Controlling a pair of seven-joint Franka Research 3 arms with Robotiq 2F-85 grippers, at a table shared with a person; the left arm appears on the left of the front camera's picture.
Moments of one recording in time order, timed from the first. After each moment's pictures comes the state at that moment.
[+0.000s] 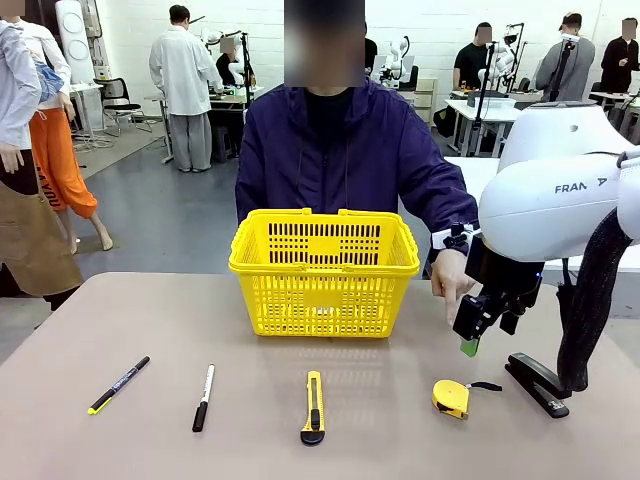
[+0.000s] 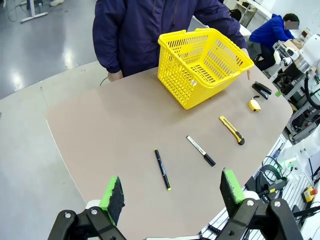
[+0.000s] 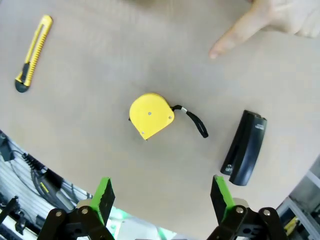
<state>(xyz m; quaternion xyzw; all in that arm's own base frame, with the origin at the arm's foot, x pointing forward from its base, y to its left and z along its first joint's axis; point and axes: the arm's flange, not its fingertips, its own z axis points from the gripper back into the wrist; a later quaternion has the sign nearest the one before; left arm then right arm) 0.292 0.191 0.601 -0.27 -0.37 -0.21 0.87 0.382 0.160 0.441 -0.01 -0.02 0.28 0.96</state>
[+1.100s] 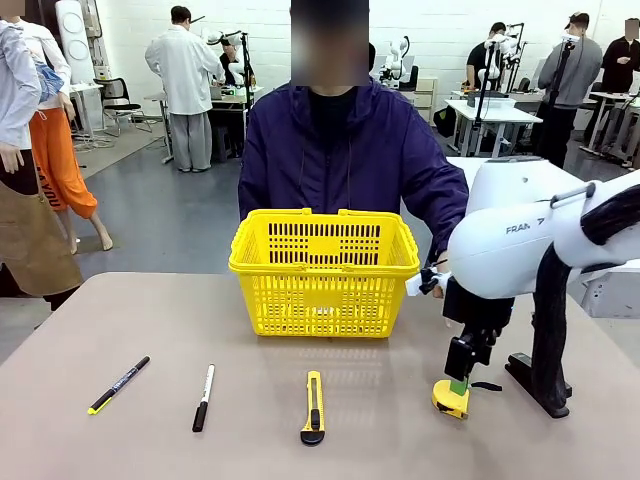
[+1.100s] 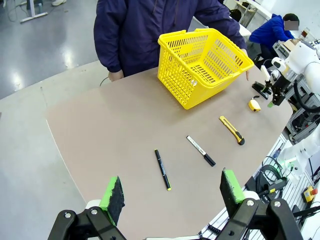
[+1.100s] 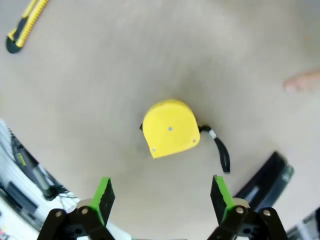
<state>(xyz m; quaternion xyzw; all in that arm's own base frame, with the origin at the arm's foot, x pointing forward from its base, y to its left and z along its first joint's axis) 0.292 0.191 0.601 -0.27 -0.37 -0.21 0.87 0.395 0.180 0.370 0.00 0.03 0.42 0.91</state>
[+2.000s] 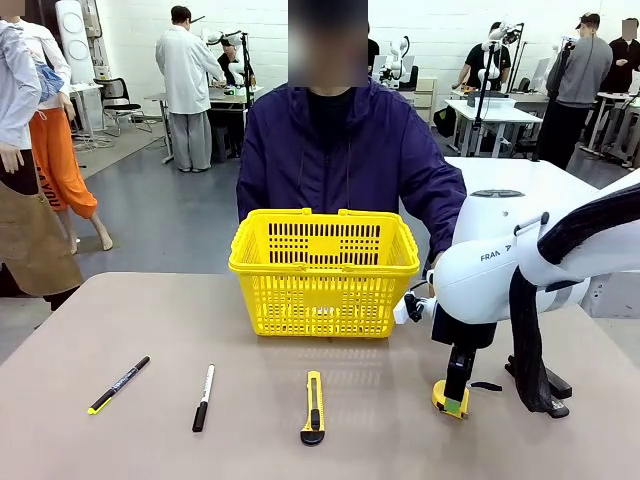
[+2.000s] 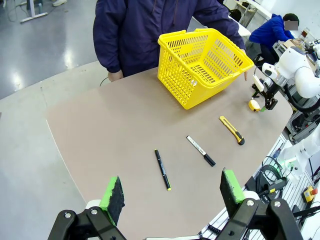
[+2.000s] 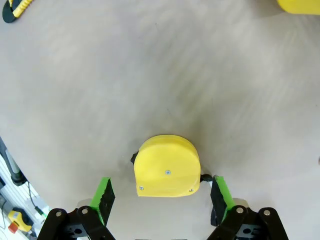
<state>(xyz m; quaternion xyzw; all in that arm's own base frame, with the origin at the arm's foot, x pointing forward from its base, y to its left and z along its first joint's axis) 0.292 0.191 0.601 -0.27 -0.37 -0.21 0.87 0.411 0.184 0.320 0.02 0.03 0.53 0.85</state>
